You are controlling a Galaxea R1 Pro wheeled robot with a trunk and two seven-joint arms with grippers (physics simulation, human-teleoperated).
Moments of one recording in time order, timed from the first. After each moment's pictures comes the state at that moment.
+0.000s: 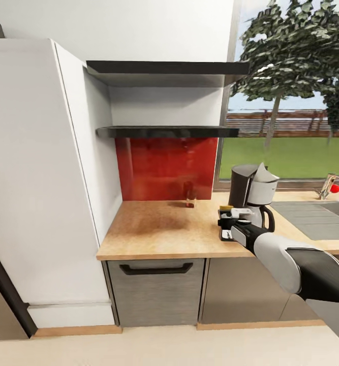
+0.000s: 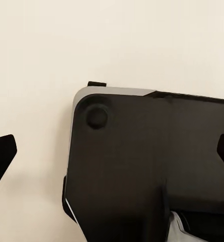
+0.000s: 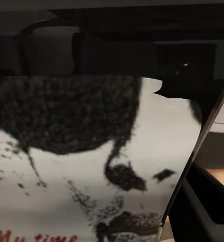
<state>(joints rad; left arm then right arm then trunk) 0.00 -0.03 0.07 -0.11 0.05 -0.21 0.01 -1.28 -0.03 -0.01 0.08 0.00 0.04 -0.13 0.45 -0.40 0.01</state>
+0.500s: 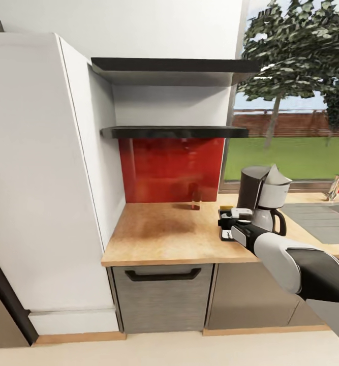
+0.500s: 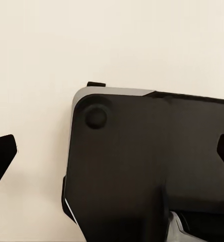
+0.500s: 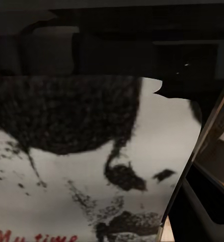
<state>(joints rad) 0.00 -0.03 0.07 -0.11 0.05 -0.21 0.01 -1.28 -0.03 -0.01 0.08 0.00 0.04 -0.13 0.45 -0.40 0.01</state>
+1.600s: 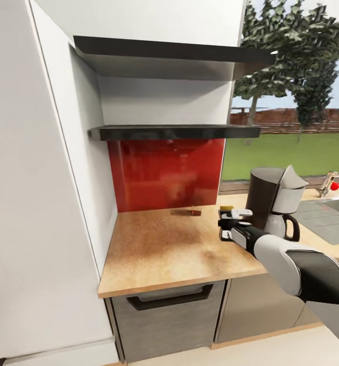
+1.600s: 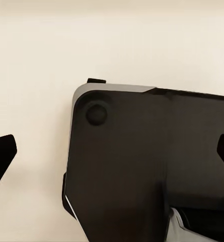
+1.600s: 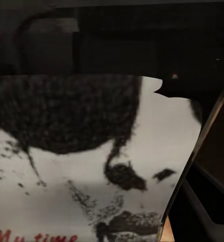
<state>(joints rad) 0.00 -0.03 0.07 -0.11 0.05 -0.21 0.01 -1.26 -0.03 -0.01 0.08 0.00 0.00 -0.13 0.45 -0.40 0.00</state>
